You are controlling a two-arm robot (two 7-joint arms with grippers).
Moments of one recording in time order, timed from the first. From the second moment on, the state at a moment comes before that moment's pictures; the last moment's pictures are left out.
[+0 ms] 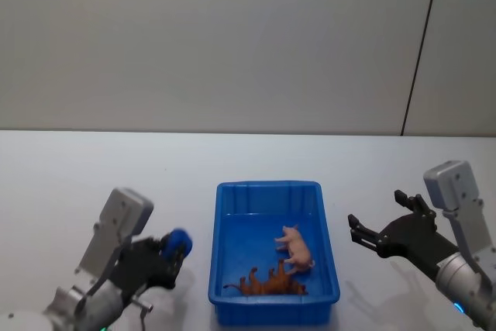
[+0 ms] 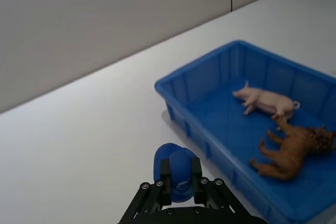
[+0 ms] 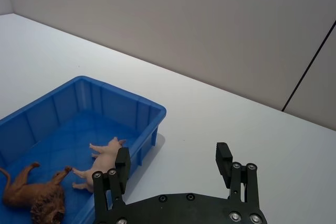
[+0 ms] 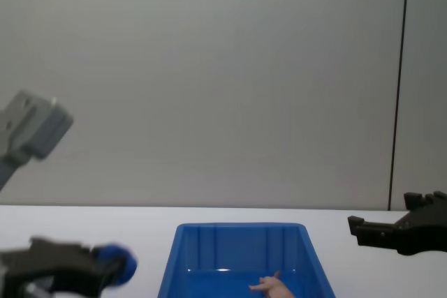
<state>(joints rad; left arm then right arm) -0.12 0.52 0.36 -1.61 -0.31 0.25 -0.17 0.09 0.26 -0.23 -1.60 0.08 0.20 0.24</state>
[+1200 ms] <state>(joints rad) -0.31 0.33 0.42 -1.47 -0.23 0.05 -0.33 0.09 0.26 -0.23 -1.60 0.08 0.20 0.24</state>
